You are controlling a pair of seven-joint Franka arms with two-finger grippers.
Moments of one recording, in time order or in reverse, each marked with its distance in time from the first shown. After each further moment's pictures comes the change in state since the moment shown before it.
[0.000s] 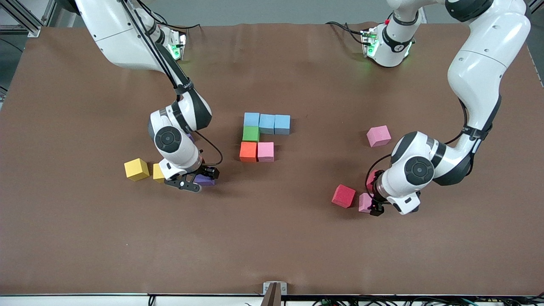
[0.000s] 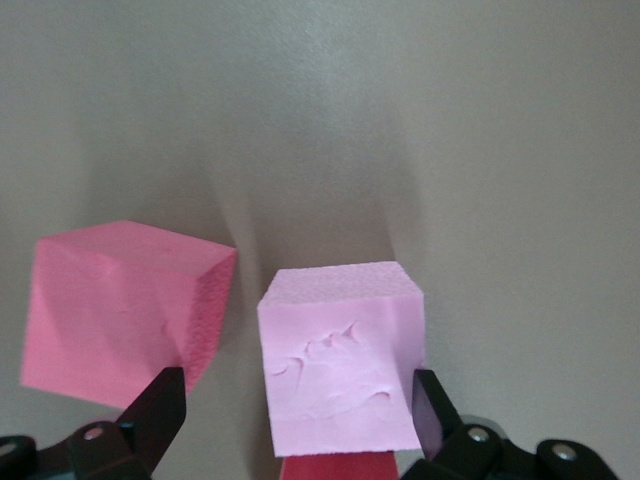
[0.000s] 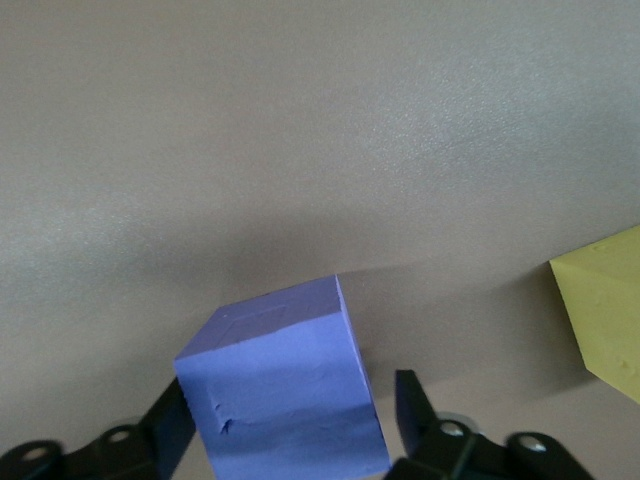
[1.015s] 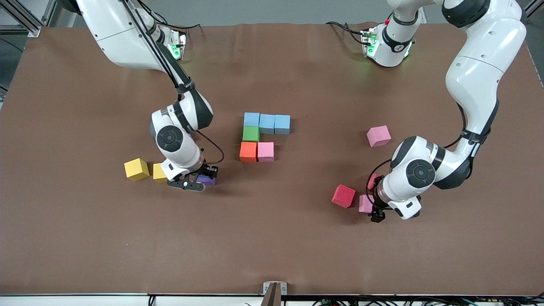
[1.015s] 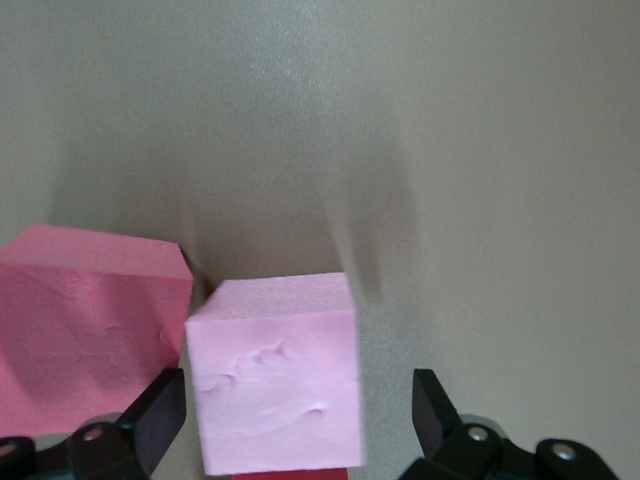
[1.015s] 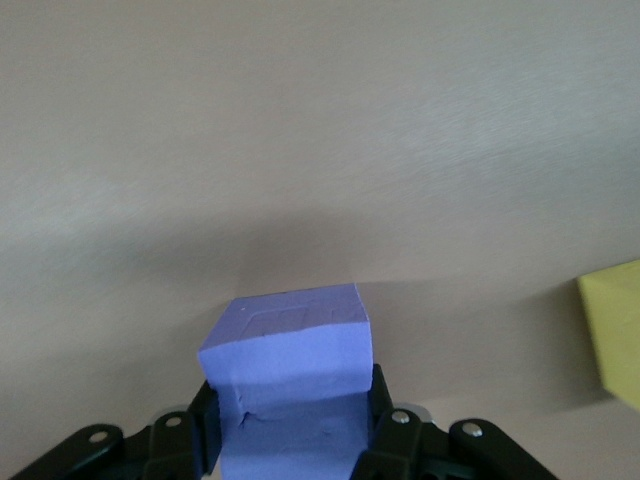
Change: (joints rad) left arm -0.026 0.018 0.037 0.041 0.000 0.043 0.000; right arm 0.028 -0.001 0.005 0.005 0.000 0.008 -0.074
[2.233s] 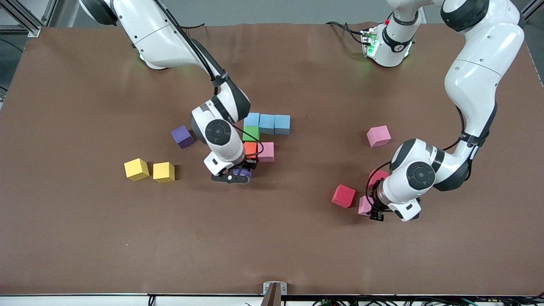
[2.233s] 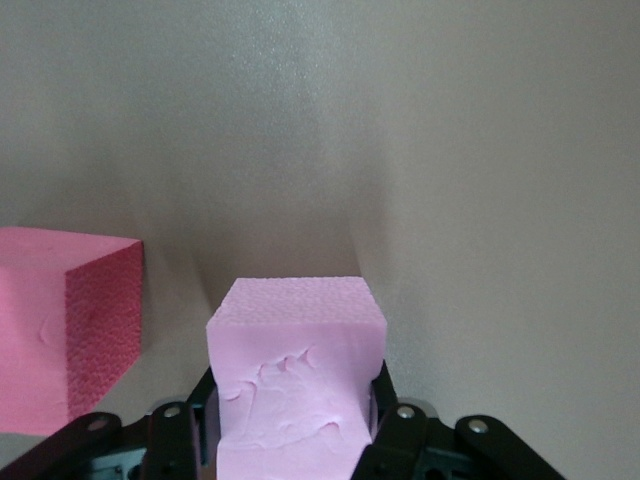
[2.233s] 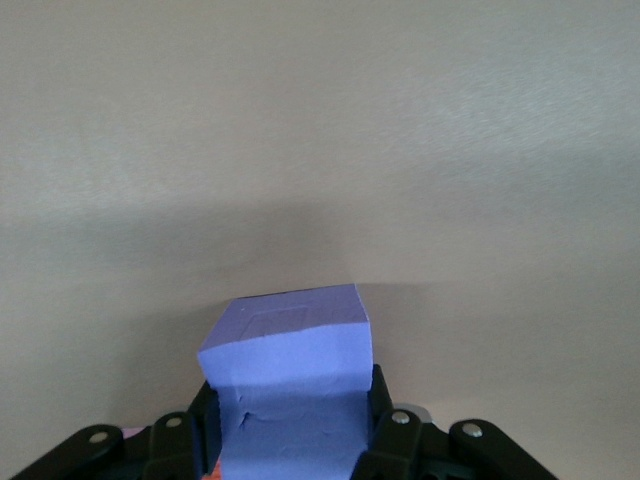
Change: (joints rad) left arm -0.010 0.024 0.005 0.015 0.001 0.019 -0.005; right arm 0.179 0.140 0.002 0.259 0.061 -0.128 0.090
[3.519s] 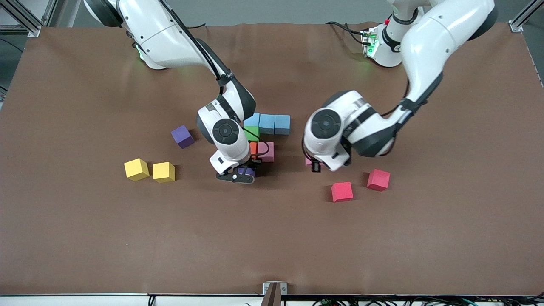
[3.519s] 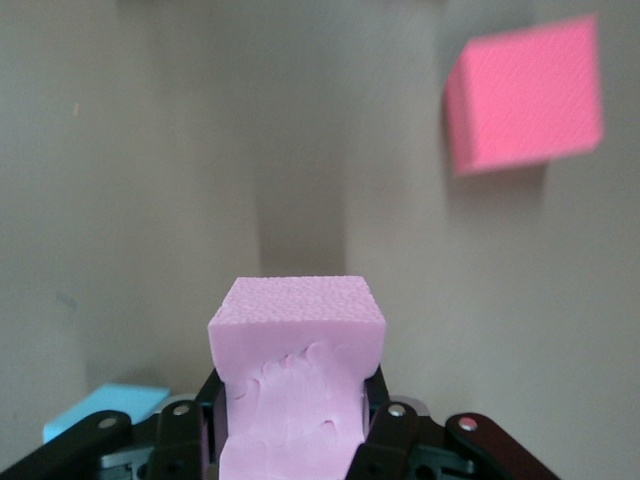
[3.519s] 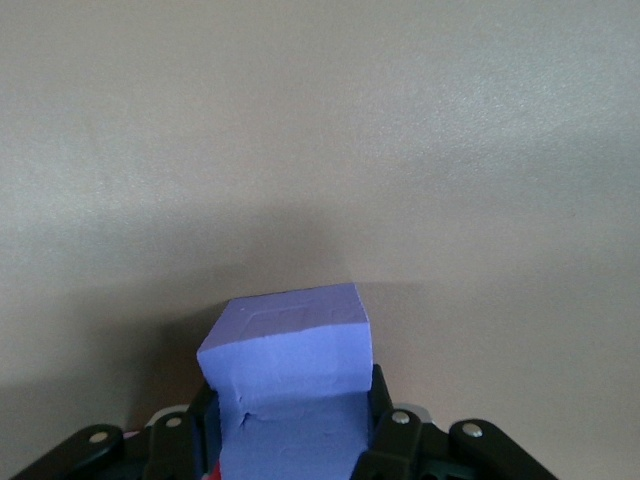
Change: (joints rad) left arm -0.237 -0.075 -0.252 -0.003 0.000 -0.361 -0.564; right arm 0.017 0.011 -0.008 0.019 0.000 -0.012 0.045
